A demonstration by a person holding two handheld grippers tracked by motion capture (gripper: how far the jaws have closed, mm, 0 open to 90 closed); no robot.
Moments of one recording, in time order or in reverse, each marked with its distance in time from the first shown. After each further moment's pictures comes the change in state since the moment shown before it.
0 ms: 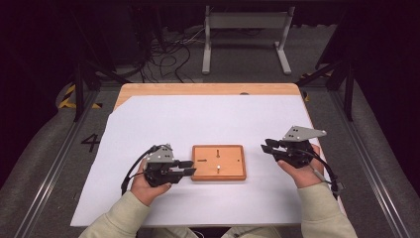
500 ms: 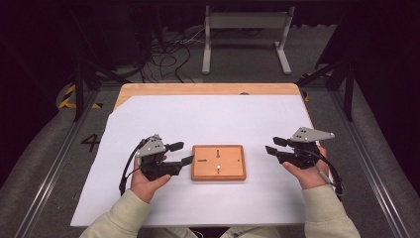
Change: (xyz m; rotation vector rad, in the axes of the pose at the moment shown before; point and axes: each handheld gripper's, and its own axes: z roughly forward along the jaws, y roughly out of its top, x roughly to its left) left arm 0.011 0.003 0.001 -0.143 0.119 -0.093; right arm -0.010 -0.011 -0.005 -0.022 -0.028 0.053
